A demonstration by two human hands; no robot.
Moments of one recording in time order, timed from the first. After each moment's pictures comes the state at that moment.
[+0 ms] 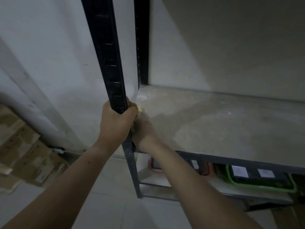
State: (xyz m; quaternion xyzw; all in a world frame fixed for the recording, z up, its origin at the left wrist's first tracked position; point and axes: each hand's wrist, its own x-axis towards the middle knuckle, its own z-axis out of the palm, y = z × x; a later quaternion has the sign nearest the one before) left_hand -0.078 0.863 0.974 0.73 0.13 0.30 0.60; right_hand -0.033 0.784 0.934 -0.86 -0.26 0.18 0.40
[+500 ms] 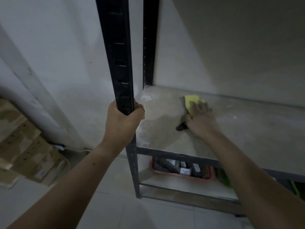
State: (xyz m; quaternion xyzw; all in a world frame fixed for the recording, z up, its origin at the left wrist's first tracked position) left_hand -0.075 0.864 0.973 0.73 0.13 0.30 0.60; right_hand 0.093 0.666 0.898 -0.98 -0.17 0.01 0.07
